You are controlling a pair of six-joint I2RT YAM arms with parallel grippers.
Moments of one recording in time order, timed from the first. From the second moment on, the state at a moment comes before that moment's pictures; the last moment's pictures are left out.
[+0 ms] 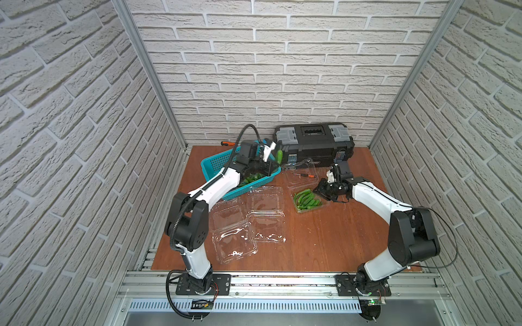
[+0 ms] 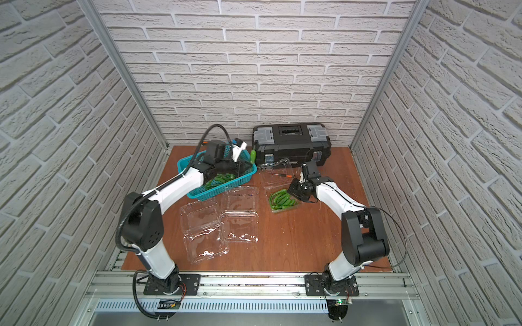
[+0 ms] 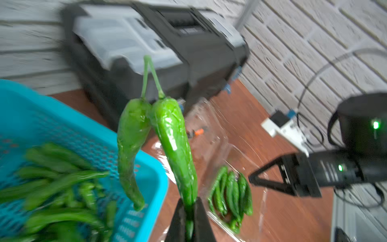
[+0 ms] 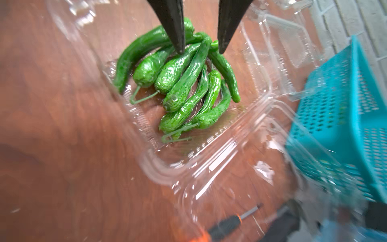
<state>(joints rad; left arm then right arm) -0.38 1.74 1.39 -0.16 0.48 -0.19 0.19 1.64 1.07 -0.53 -0.28 0.71</state>
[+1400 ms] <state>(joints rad) -0.35 1.74 1.21 -0.06 0.27 -0.42 0.26 1.94 1.30 -0.60 -0.09 0.73</state>
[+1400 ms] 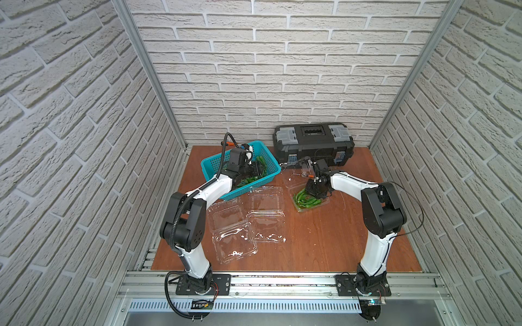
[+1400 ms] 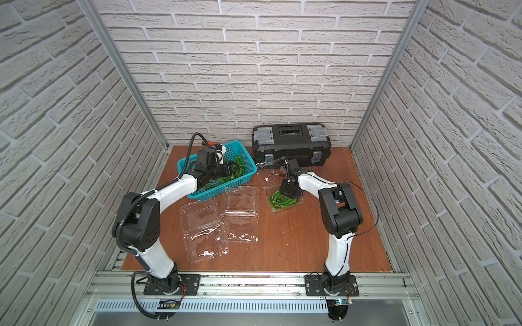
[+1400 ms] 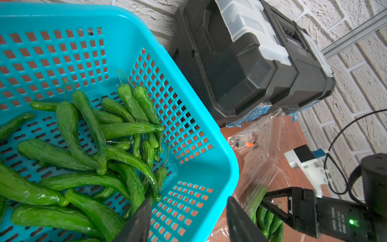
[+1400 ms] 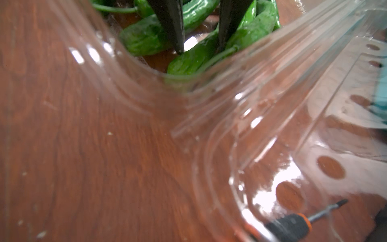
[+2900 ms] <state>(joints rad) -0.32 1.56 1.07 -0.05 -0.01 -0.44 0.44 2.07 1.77 -0.19 -0.41 0.78</state>
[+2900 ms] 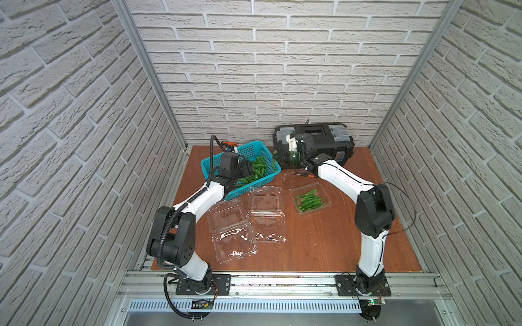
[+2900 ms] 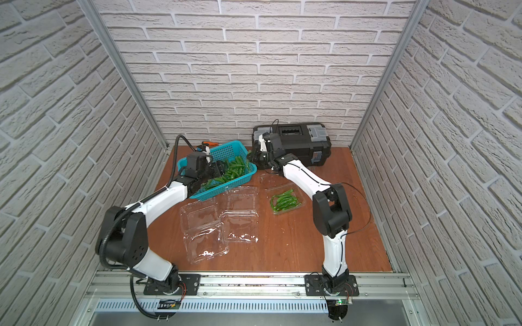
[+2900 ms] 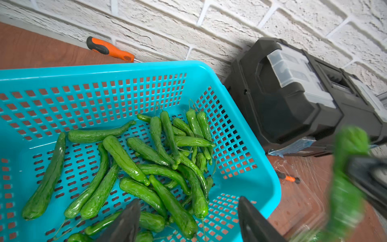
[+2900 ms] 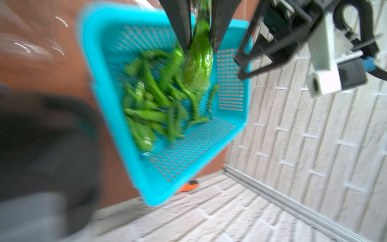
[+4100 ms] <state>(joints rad) -0.82 2.35 1.94 -0.68 0.47 0.22 0.05 1.53 1.04 -0.48 -0.16 0.81</state>
